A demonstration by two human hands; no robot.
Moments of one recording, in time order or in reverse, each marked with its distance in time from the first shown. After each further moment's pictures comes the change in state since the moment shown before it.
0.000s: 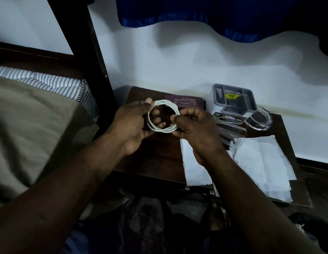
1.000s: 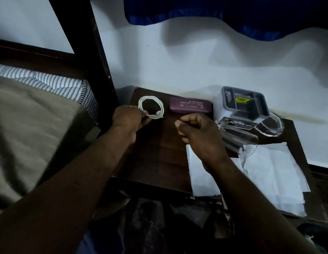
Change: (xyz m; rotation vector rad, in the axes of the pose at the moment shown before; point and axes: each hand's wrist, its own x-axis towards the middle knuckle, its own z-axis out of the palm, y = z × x) left_hand 0.081 -0.009 -0.027 0.074 0.337 -0.026; right_hand 0.030 0.027 0.001 -0.295 0.008 -0.064
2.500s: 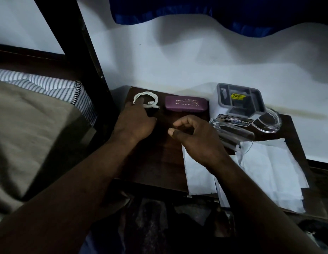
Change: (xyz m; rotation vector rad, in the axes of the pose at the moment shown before) left_hand -0.009 -0.012 0.008 1.216 0.006 0.514; right_hand -0.007 0.002 -0.018 -0.297 -0.087 -0.132
